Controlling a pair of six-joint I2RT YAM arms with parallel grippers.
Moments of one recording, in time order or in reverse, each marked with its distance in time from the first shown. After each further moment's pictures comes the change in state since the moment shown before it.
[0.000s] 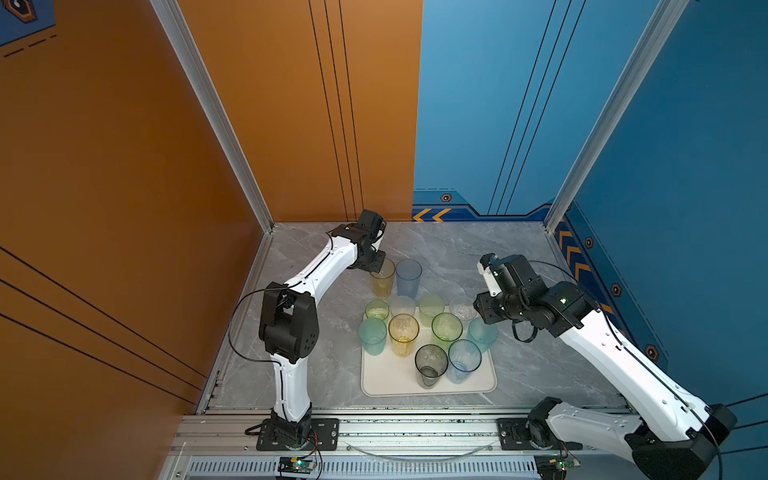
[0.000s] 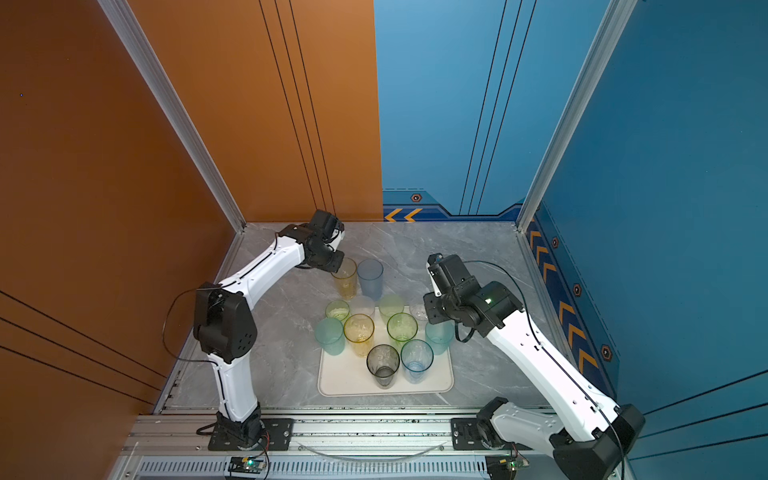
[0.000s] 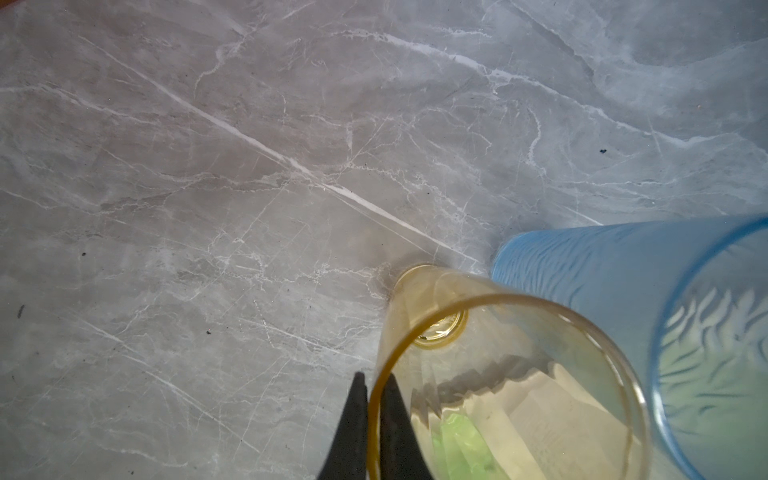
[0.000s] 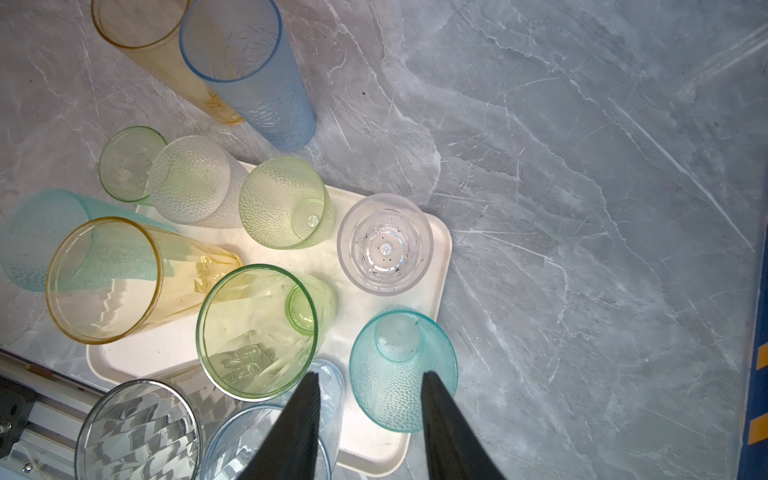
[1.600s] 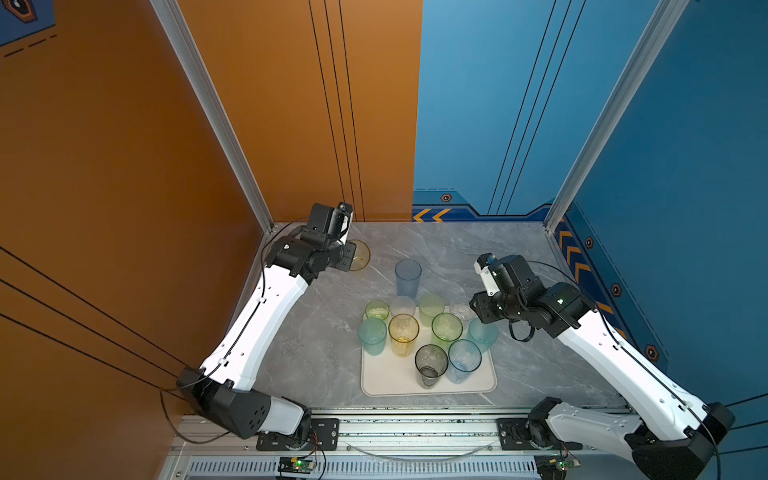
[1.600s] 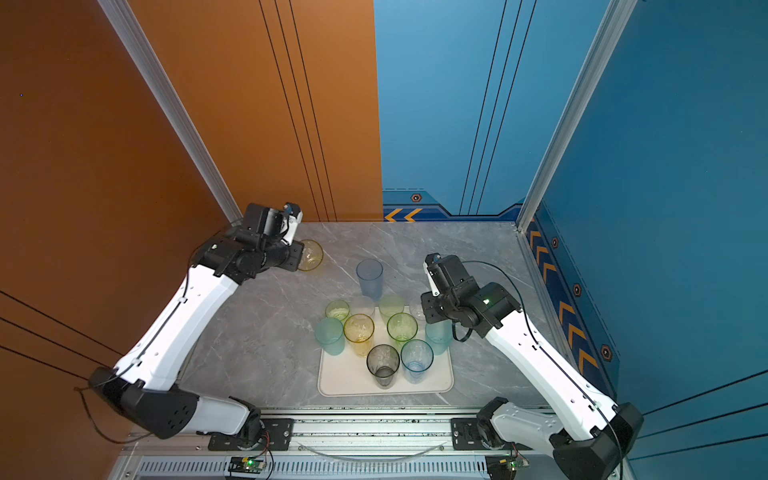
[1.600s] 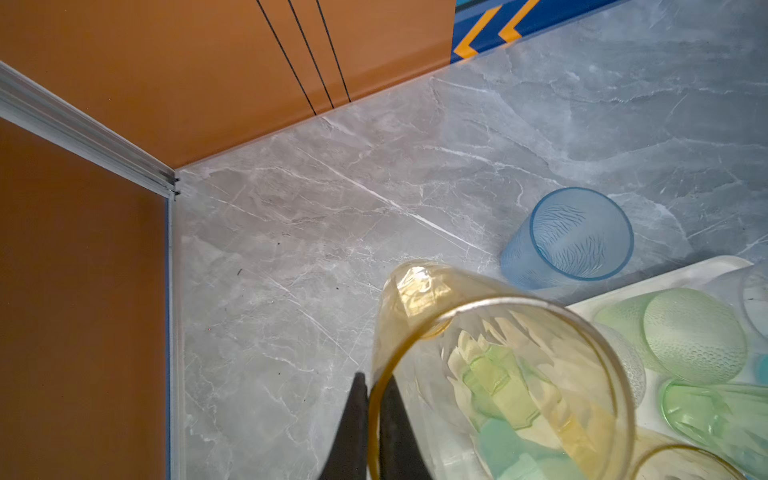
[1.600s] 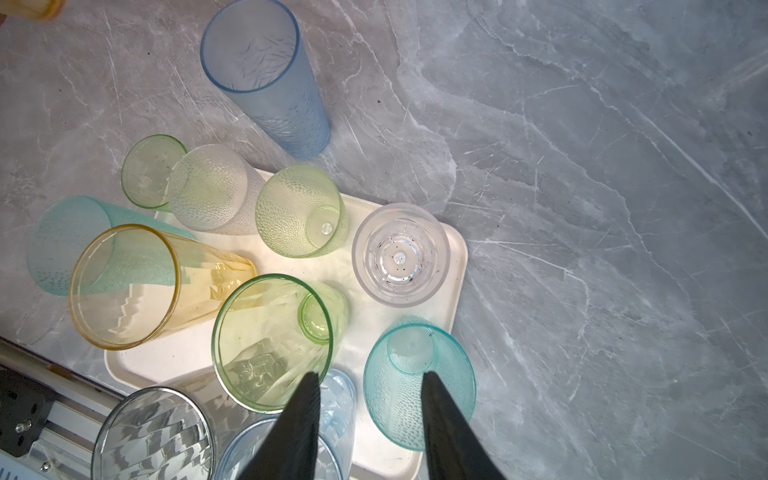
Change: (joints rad) left arm 0.003 -0.574 -0.124 -0.097 -0.156 0.052; right arm 0.000 0.000 -0.022 0.052 -0.034 0.000
